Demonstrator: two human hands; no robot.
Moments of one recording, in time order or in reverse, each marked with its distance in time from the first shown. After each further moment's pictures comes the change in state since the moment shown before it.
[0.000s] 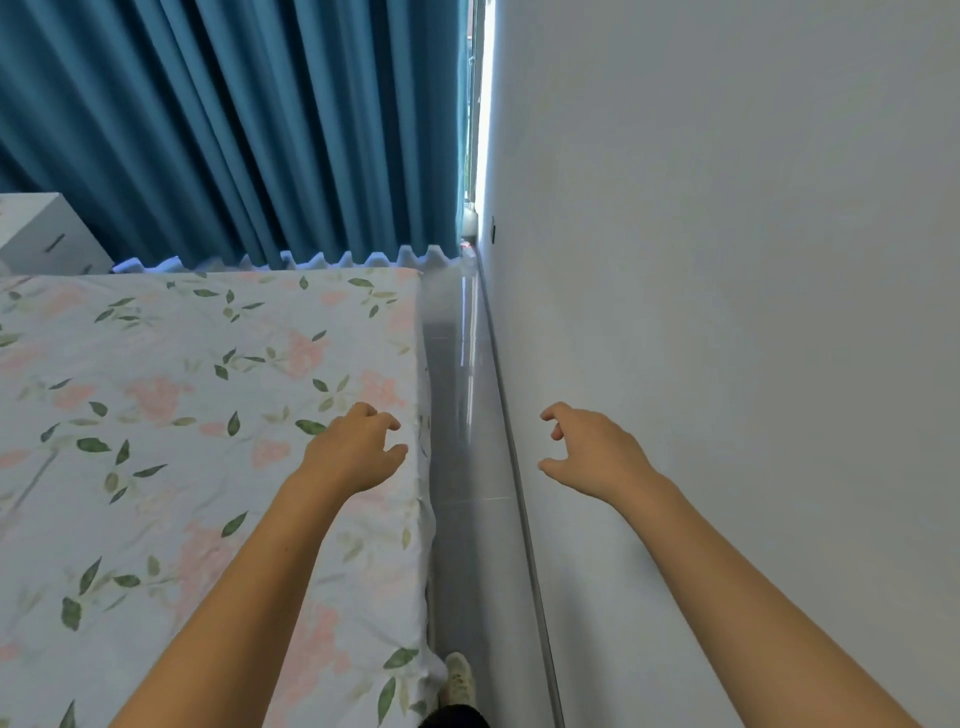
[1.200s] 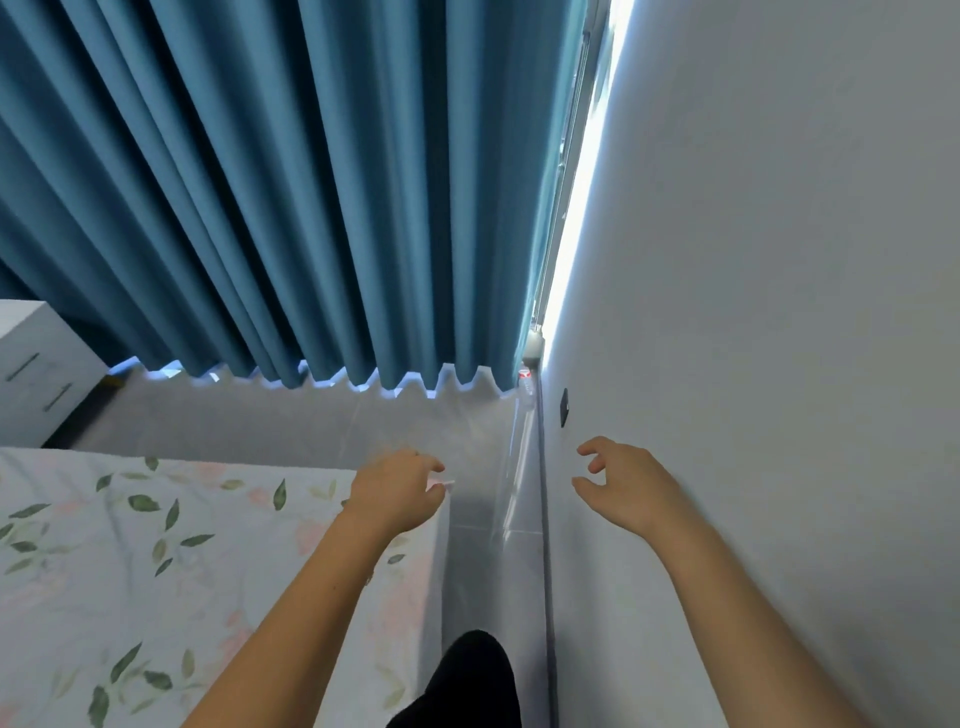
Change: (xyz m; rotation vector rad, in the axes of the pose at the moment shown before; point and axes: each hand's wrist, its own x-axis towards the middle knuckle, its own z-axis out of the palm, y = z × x) left_hand 0.724 -0.022 -0.271 -0.042 0.049 -0.049; right_hand 0.778 0.015 -0.241 0.114 -0.021 0.002
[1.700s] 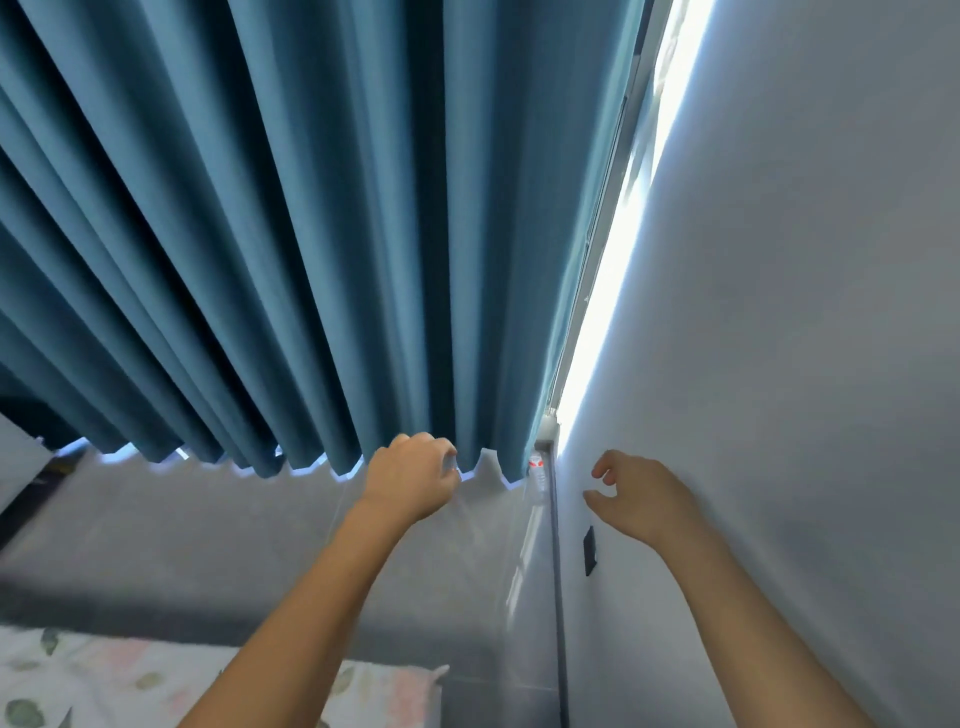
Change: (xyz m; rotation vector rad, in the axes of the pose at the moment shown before) left_hand 0.351 -0.010 -0.139 -0.010 0.176 0.002; right_hand 0.354 -0.031 -0.102 -0.076 0.056 0.020
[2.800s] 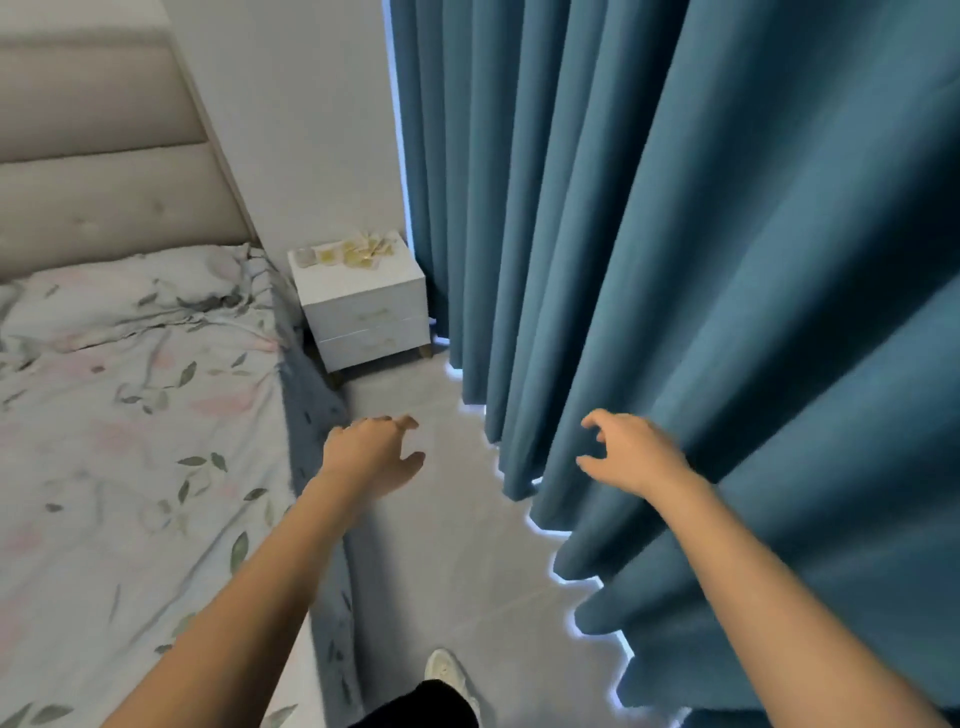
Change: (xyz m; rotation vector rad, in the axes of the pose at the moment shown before) left_hand 0.136 -0.452 -0.103 -0.071 0.047 -1.118; right_hand 0.440 -0.581 0.115 -0.418 -0.309 -1.097
